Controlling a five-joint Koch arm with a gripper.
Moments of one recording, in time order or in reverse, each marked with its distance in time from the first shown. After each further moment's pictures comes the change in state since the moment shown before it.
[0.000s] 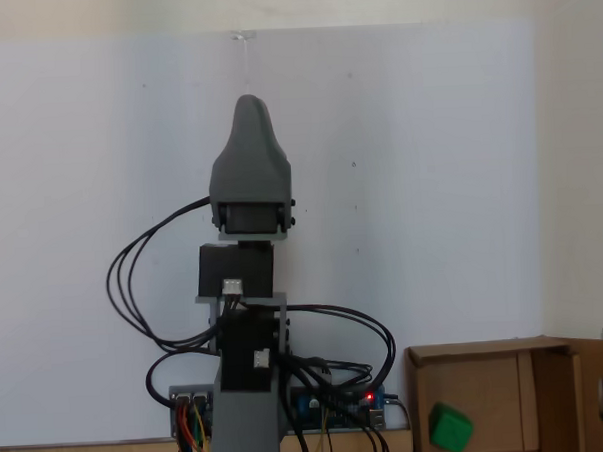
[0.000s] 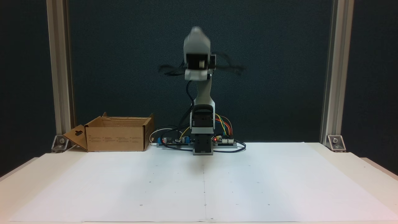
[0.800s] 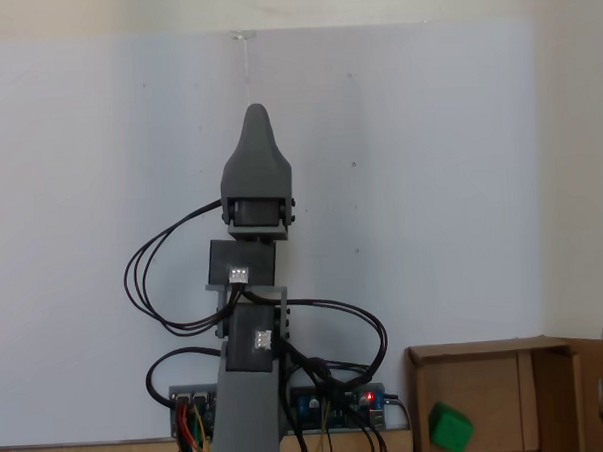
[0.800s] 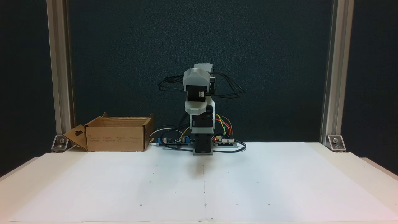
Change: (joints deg) arm 0.4 0.7 17.1 -8.3 0.0
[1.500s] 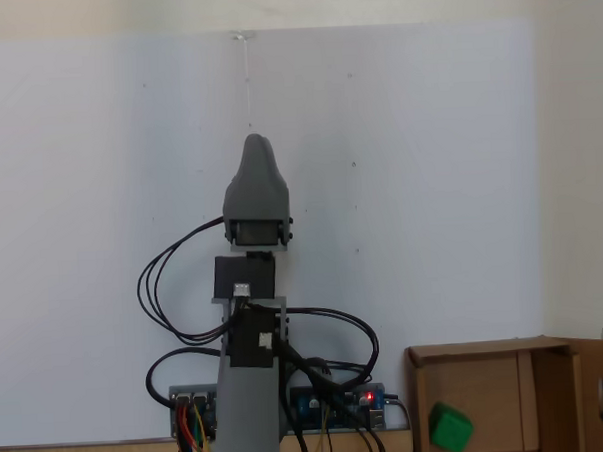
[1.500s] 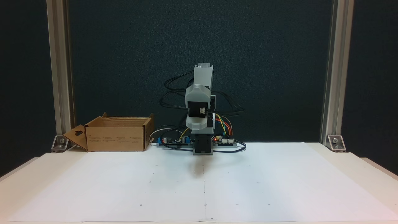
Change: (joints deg) arm -0.4 0.1 19.8 -25.0 -1.1
